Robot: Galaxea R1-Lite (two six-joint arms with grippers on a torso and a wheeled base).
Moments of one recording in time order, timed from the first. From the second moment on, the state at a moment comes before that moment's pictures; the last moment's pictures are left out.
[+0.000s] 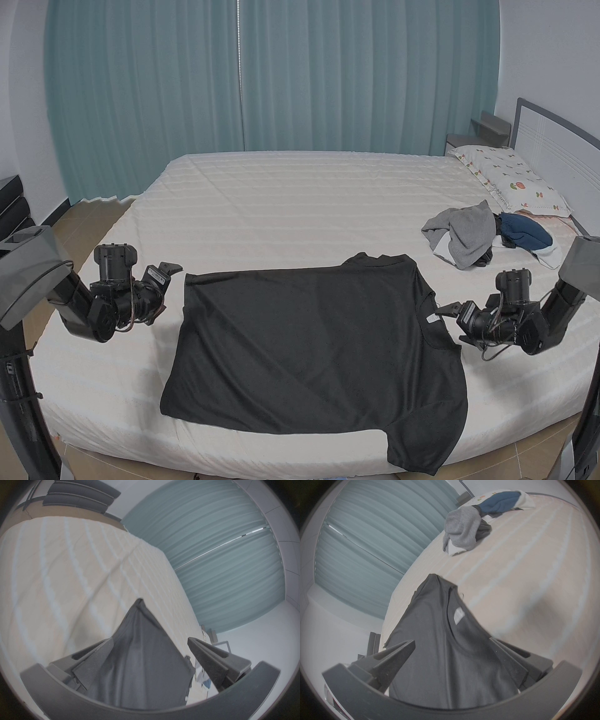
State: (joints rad) left arm -0.03 2.12 -0.82 -0.78 -0.15 -1.06; right arm 0.05 2.13 -0.63 -0.84 0.24 0.77
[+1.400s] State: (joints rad) left arm -0.11 1.93 -0.21 -1.01 -0.20 -1.06; right arm 0.14 2.16 -0.03 -1.55 0.30 0.93
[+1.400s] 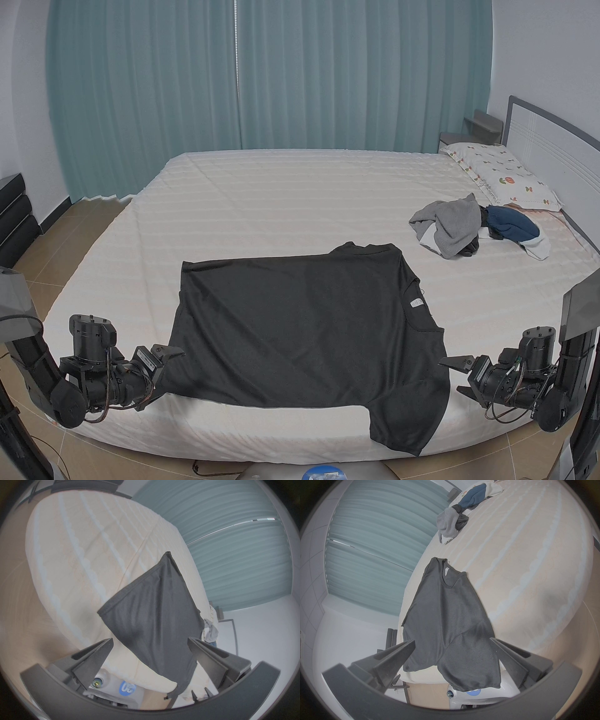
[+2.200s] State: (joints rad) left arm -0.09 2.15 -0.23 -1.19 -0.02 -0.97; right arm 0.15 2.17 -0.02 -1.55 0.29 0.92
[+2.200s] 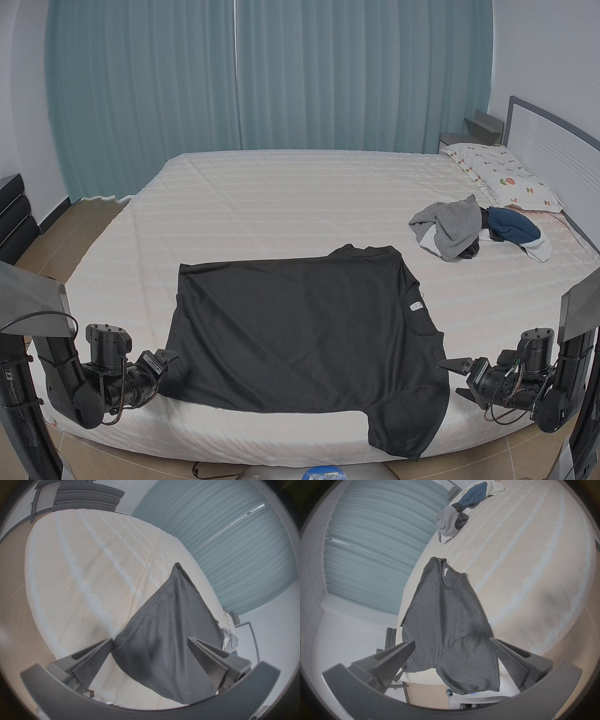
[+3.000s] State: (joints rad) left arm -0.07 2.12 -0.08 -1.18 0.04 -0.74; right arm 0.15 2.24 -0.02 -1.55 0.29 0.84
